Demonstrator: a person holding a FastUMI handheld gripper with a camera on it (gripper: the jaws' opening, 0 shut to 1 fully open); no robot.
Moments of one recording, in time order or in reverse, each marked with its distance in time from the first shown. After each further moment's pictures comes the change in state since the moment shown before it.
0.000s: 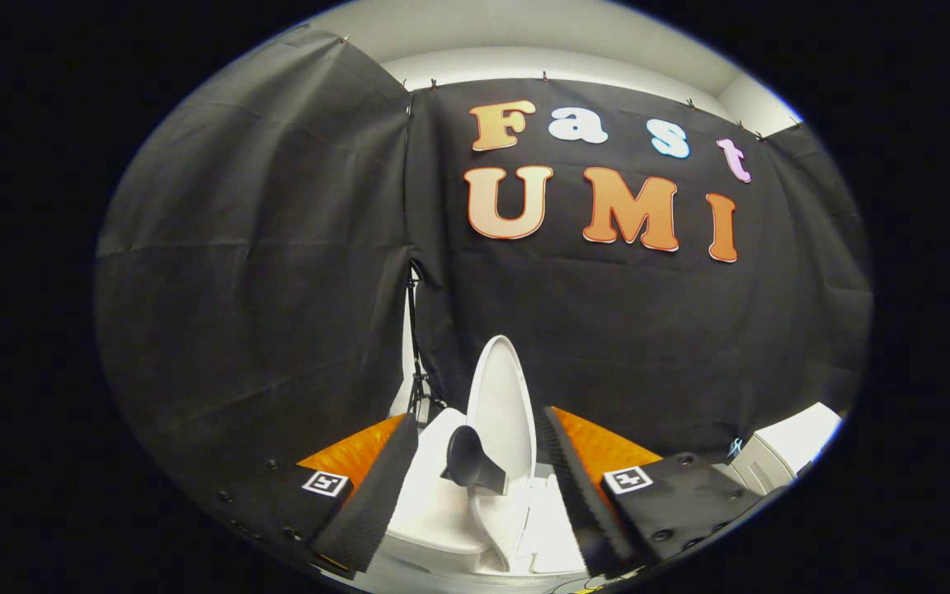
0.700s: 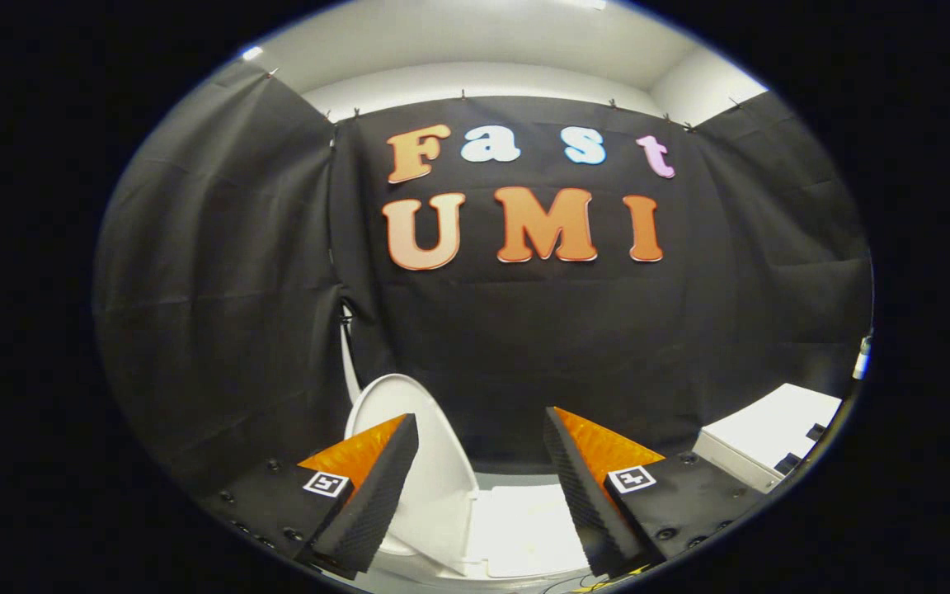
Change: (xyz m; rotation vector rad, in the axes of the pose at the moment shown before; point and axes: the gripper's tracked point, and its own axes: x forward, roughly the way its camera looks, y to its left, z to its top) arm -0.049 -0.148 0.047 0.109 -0.077 -0.207
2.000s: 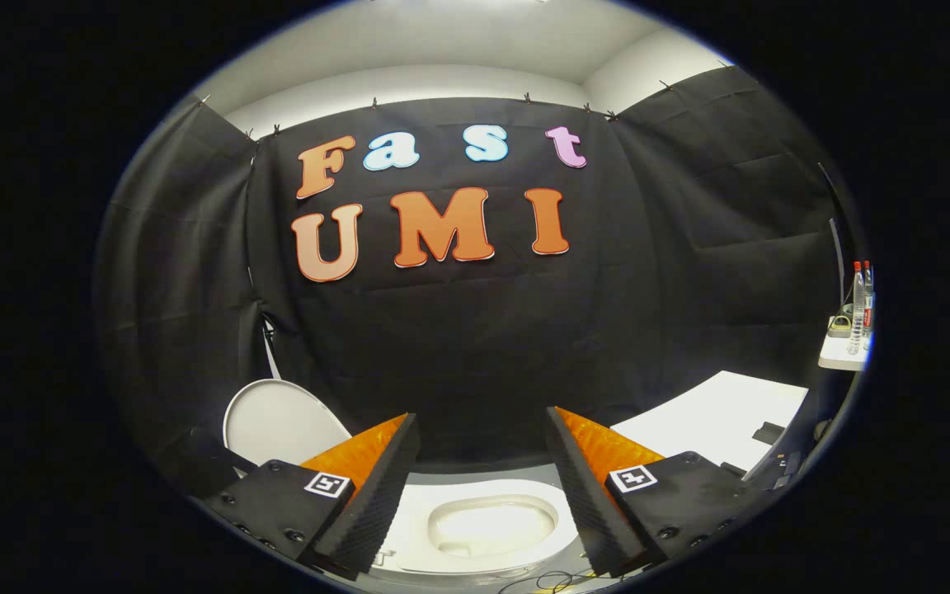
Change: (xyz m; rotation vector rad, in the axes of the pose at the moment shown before) arm -0.032 -0.201 0.013 0.062 0.003 -0.182
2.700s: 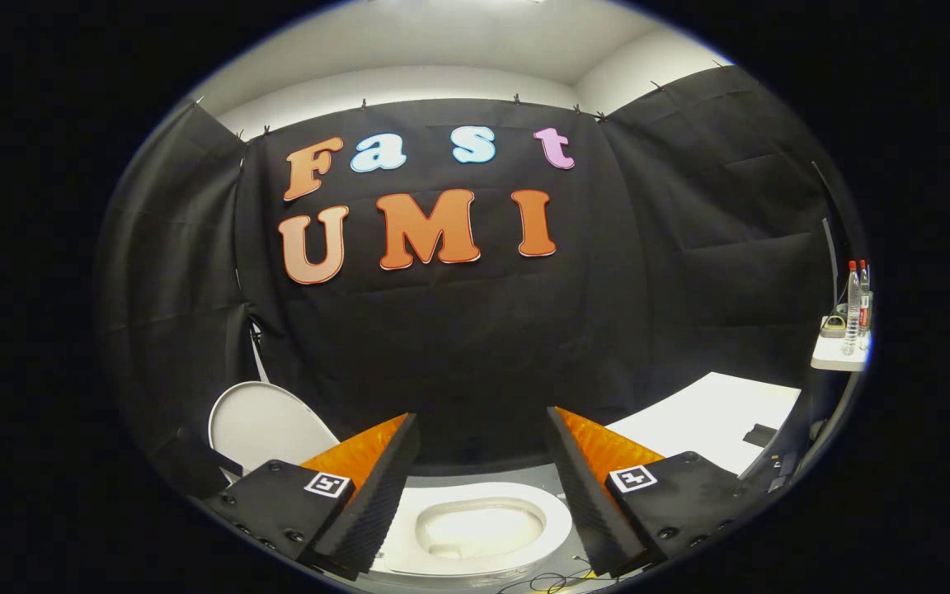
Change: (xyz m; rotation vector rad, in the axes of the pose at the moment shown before) arm 0.003 -0.017 0.002 0.001 -0.005 -0.029
